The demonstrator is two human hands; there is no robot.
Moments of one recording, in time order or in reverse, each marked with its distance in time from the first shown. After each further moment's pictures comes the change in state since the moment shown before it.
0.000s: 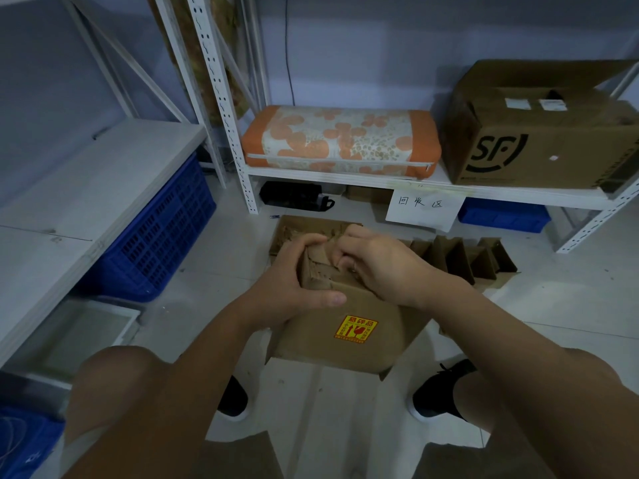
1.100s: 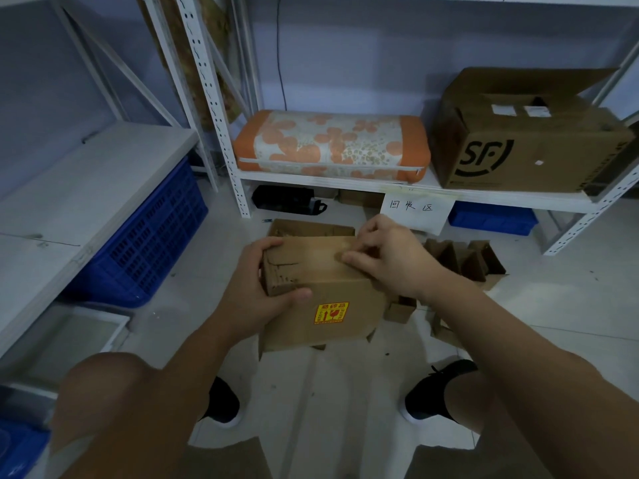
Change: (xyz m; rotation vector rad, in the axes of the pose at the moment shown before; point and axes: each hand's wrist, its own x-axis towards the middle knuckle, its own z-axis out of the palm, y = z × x) left_hand -0.014 -0.026 -0.007 -0.015 0.288 0.108; right_hand -0.011 0.018 -0.012 0.069 0.115 0.343
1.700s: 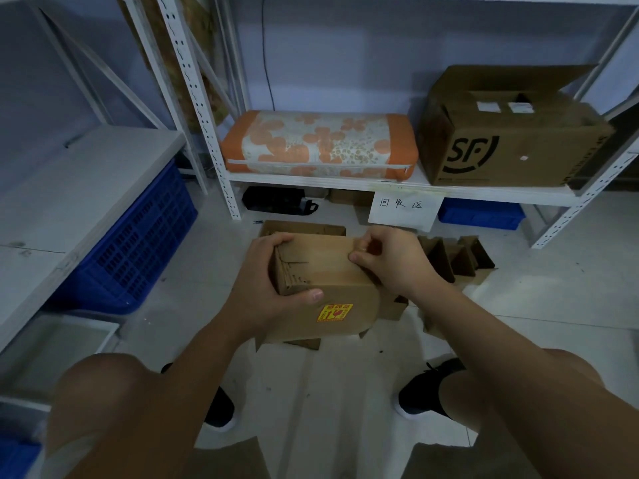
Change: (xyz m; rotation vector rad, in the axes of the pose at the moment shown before) left_hand 0.014 0.009 0.023 0.106 -0.021 0.139; right_hand -0.004 0.013 0.006 0.109 0.128 0.331
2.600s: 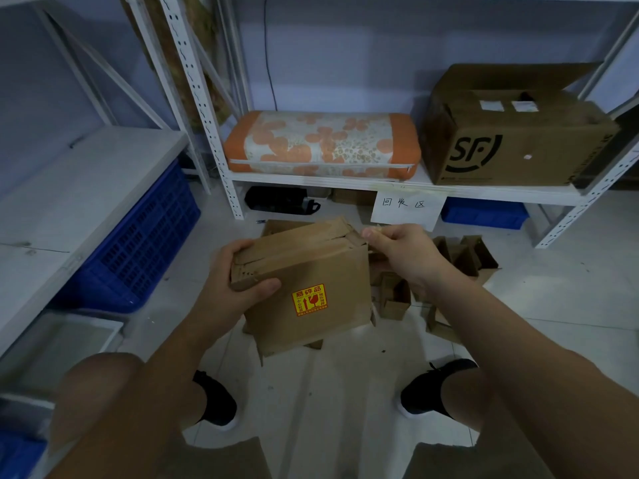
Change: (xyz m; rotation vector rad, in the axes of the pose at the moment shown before) left_hand -0.018 -0.017 -0.040 -0.154 0.034 -0.284; right_hand -0.004 -0.003 -0.011 0.667 -0.091 0.188
